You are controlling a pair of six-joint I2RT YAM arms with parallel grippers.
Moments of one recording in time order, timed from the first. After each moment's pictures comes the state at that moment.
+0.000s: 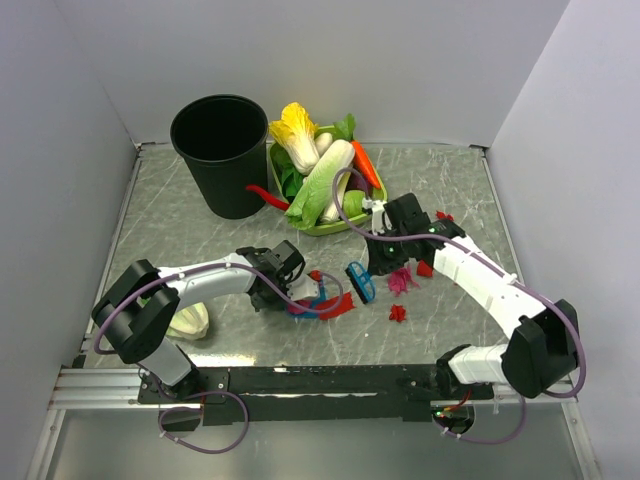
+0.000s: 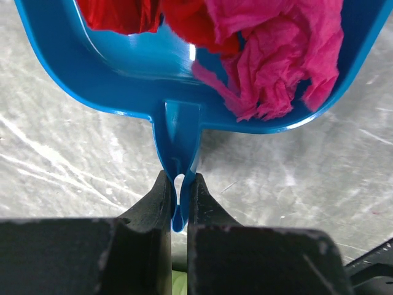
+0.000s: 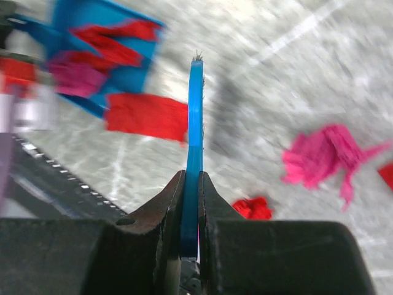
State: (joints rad) left arm -0.81 1.57 0.90 -0.68 -0.07 0.59; right arm 0.48 1.30 1.05 -0.76 -0.26 0.08
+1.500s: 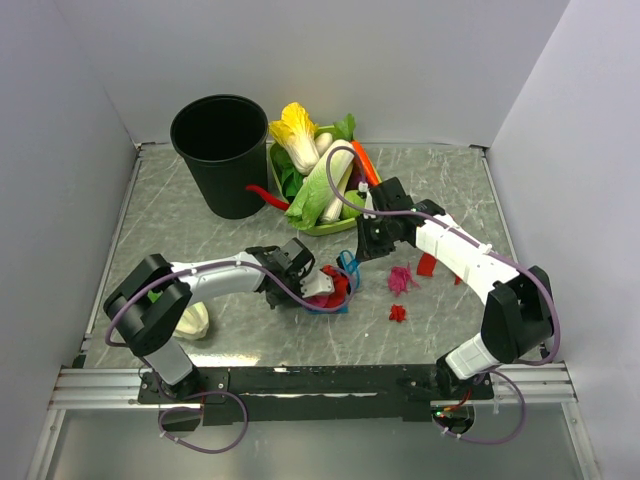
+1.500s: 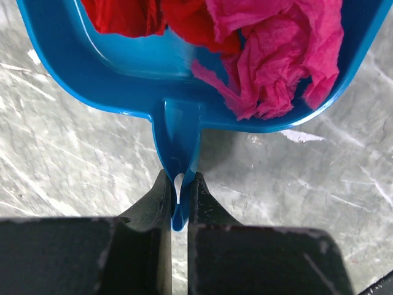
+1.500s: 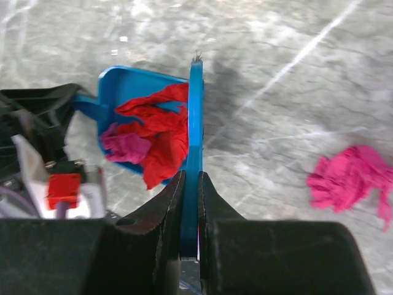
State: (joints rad) left arm -0.84 1.64 0.94 -0.55 0.01 0.55; right arm 0.48 1.50 1.18 -0.73 -0.23 0.30
